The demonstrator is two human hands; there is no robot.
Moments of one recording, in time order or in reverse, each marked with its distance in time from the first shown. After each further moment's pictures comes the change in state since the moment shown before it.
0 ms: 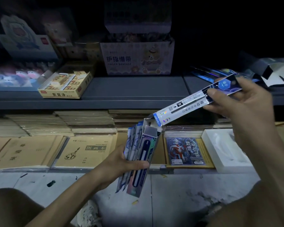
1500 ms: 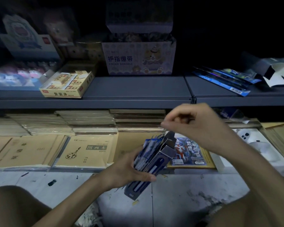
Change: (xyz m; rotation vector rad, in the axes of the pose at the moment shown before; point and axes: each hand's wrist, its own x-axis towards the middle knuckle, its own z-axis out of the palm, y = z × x) left_hand -0.001 -0.001 0.011 0.223 -0.141 0.039; right_hand -0.021 0.008 0.037 -0.461 -0.652 -0.075
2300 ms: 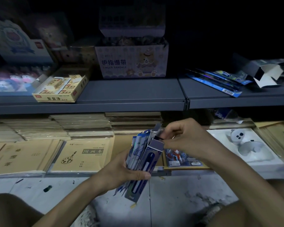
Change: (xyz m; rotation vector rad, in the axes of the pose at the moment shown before) left_hand -0.003 0.007 -0.002 -0.080 0.058 -0.017; right_hand -0.003 0.016 0.016 0.045 -0.064 0.321
